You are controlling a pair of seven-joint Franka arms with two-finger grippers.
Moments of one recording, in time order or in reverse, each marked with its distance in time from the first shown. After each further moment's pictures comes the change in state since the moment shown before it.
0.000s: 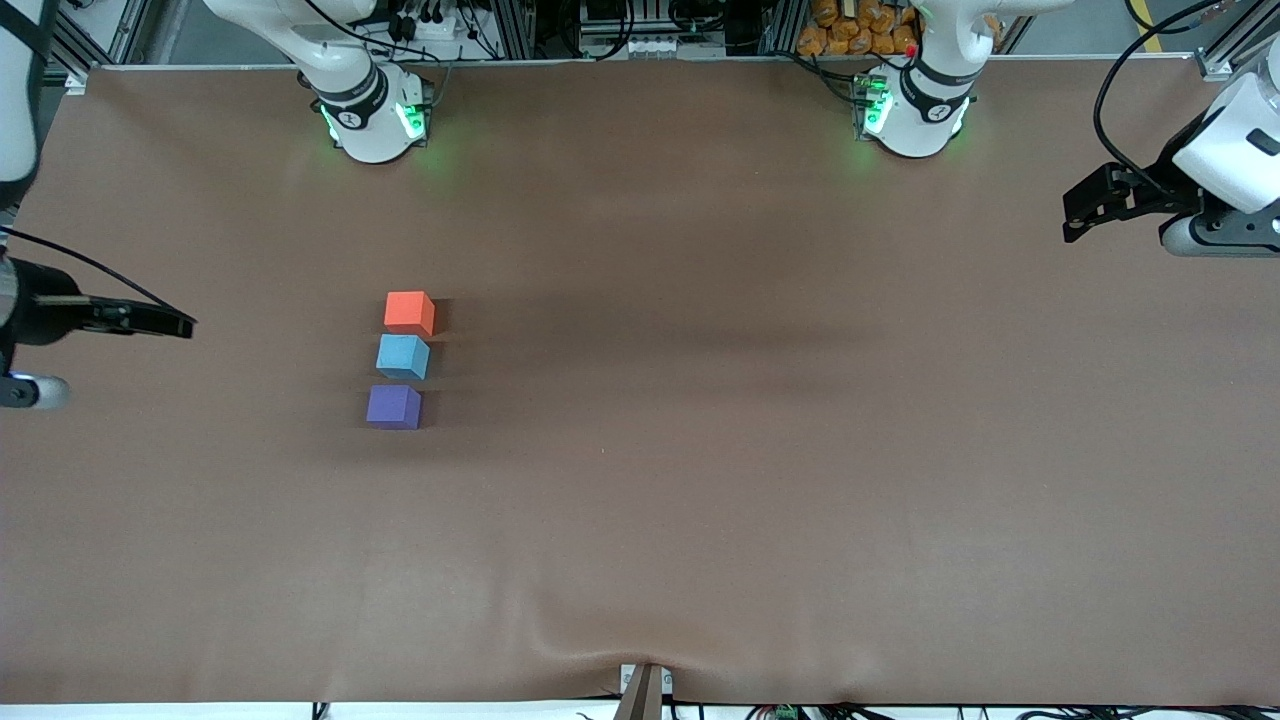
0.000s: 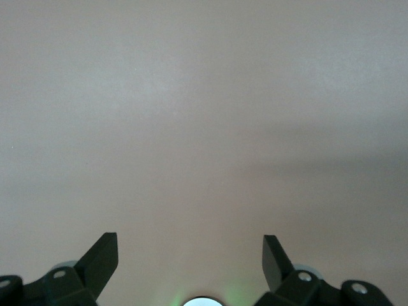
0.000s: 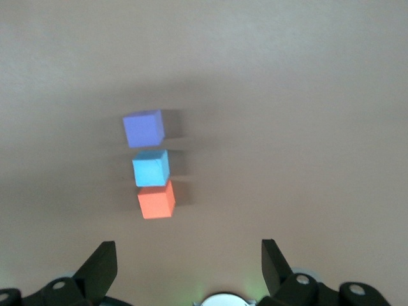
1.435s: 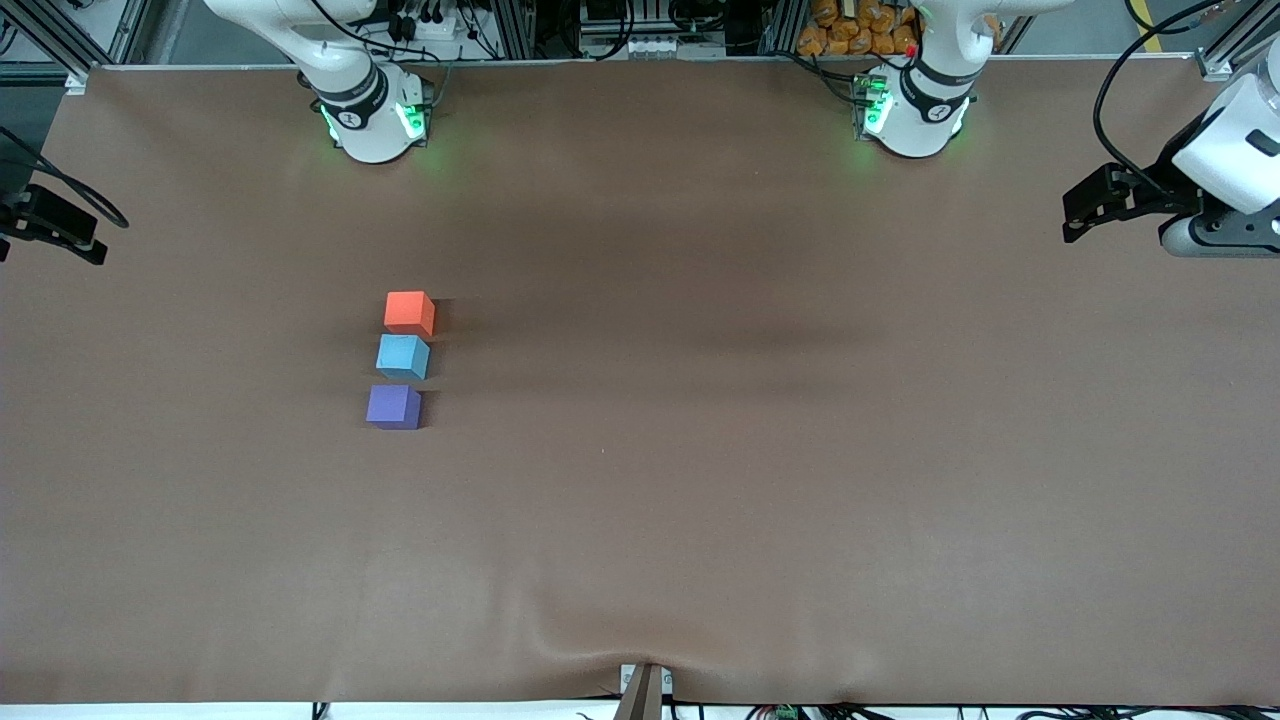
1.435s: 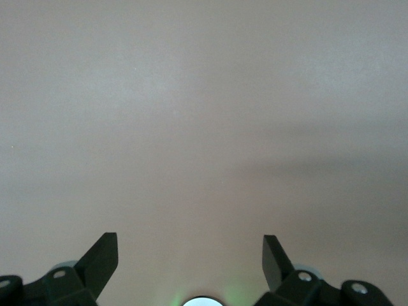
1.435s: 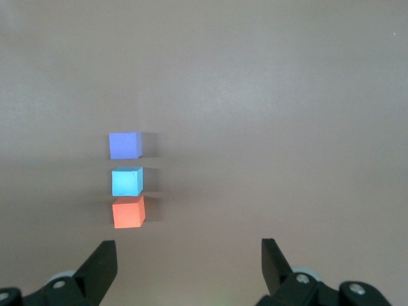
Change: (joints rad) left arm 0.000 0.001 0.000 -0.001 0.000 0.000 0.000; right arm -0.004 -0.293 0.012 -0.194 -0.095 0.139 -0.075
